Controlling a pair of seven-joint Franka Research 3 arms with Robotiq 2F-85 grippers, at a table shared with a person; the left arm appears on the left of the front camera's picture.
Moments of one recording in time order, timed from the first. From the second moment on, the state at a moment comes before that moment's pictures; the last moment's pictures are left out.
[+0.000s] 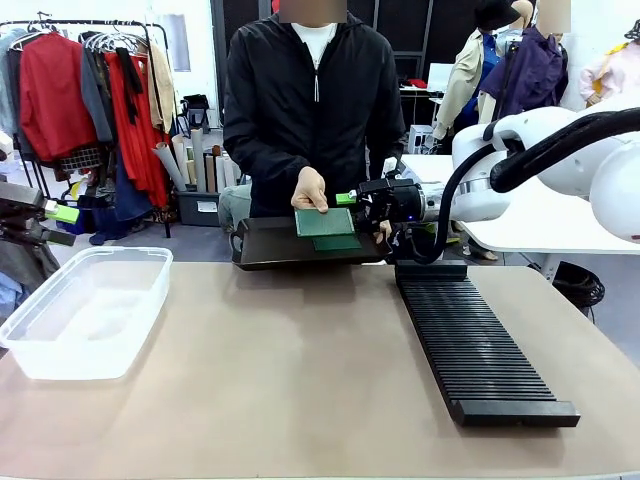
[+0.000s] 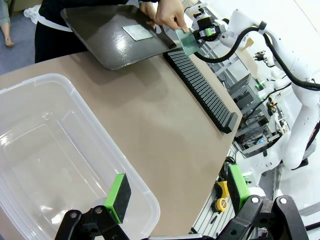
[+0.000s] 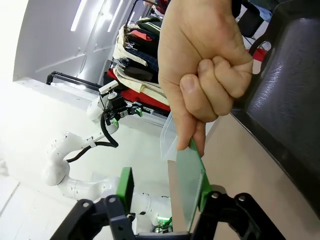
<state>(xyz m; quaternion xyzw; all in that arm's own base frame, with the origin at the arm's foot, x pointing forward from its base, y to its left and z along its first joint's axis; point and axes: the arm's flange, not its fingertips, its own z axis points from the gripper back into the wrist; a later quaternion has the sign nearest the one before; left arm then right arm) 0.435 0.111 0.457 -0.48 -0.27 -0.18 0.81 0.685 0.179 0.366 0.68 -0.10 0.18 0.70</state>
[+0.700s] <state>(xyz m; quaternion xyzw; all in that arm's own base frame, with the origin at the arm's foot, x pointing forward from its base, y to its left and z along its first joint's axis) 0.435 0.111 0.457 -0.48 -0.27 -0.18 0.81 0.685 0.185 0.363 0.68 -0.09 0.17 0.71</state>
